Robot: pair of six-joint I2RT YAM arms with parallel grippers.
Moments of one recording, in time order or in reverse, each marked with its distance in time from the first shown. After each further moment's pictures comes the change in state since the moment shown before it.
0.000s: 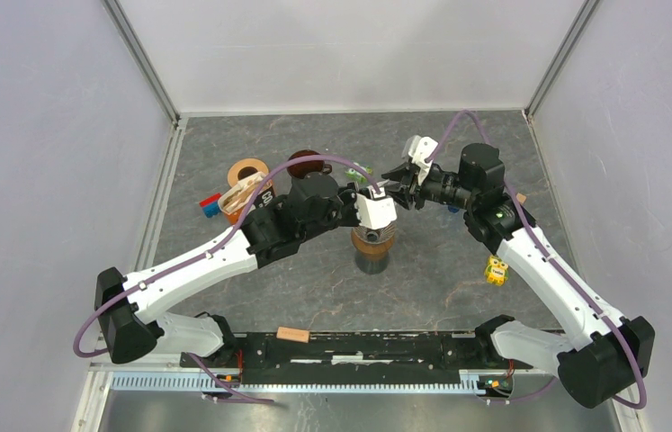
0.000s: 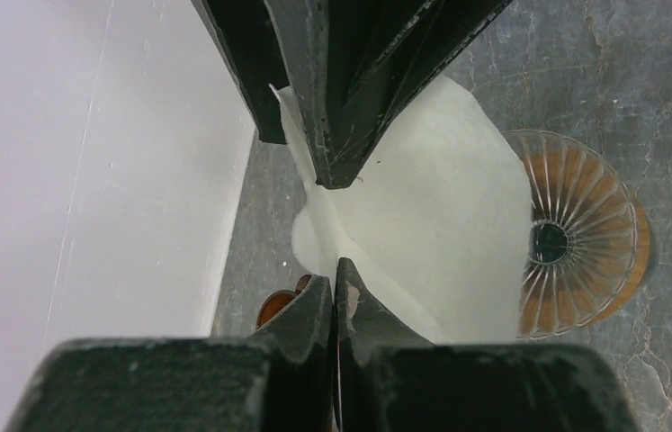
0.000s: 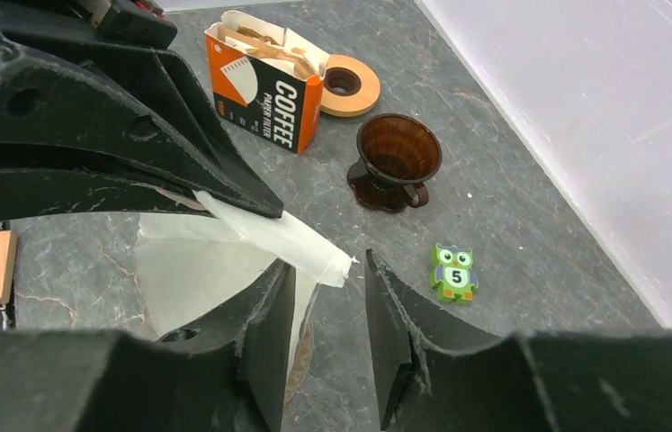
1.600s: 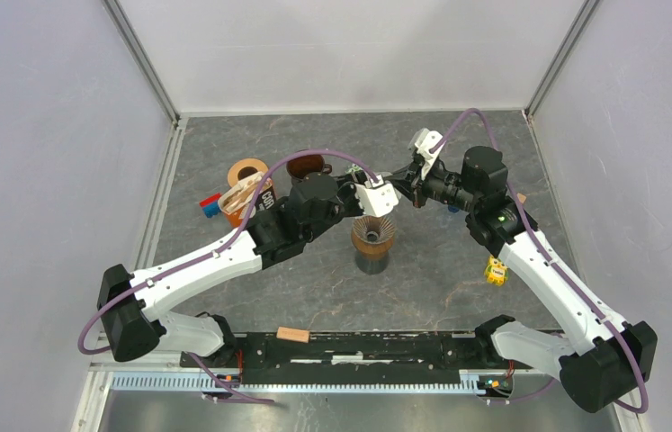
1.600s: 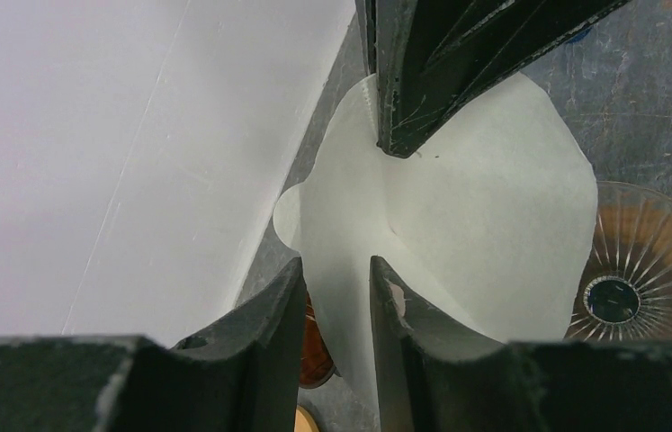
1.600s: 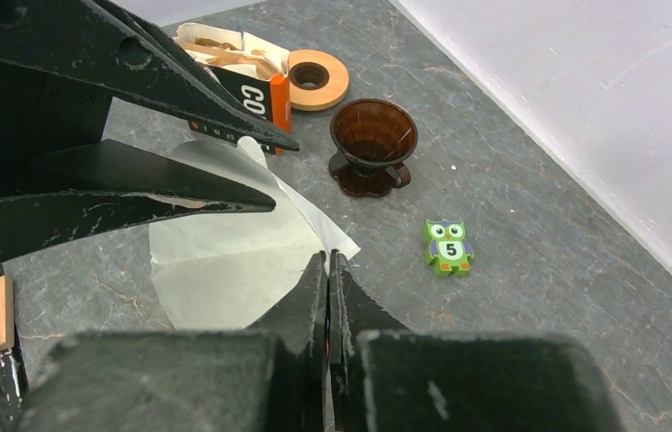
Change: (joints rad) left arm 0.000 0.018 -0.040 0.180 -0.130 -0.043; right arm 0.000 -0.025 -0.019 0.020 0.119 0.119
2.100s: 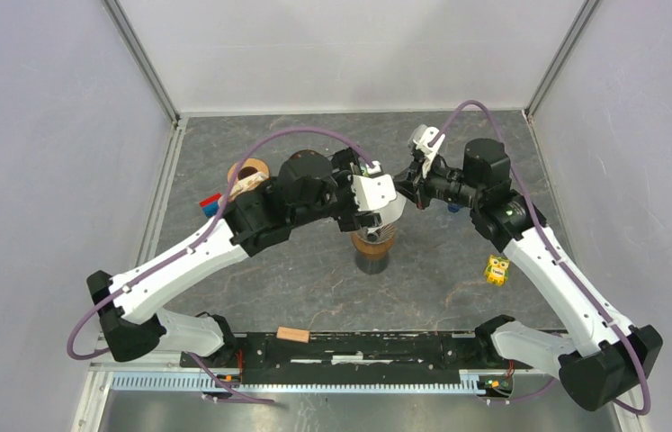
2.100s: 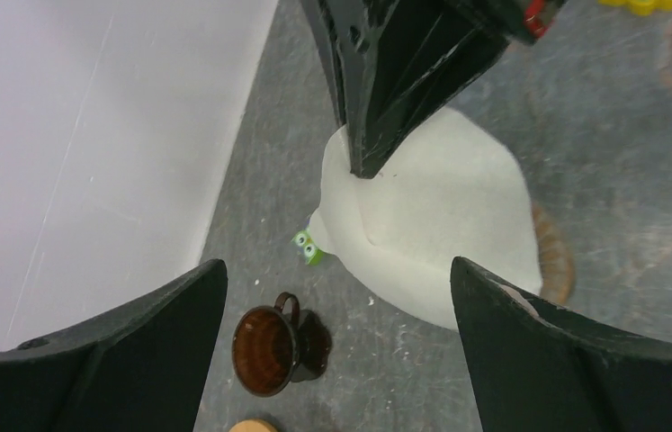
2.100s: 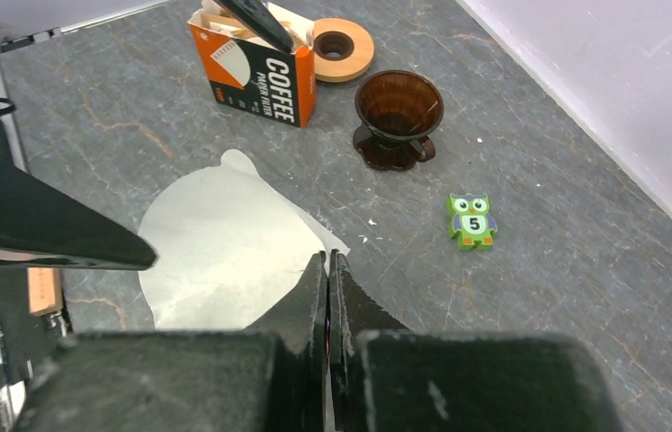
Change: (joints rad) left arm 0.000 0.000 0.219 -0.336 0.172 -0.082; right arm 0.000 0.003 0.074 -0.163 -0.015 -0.012
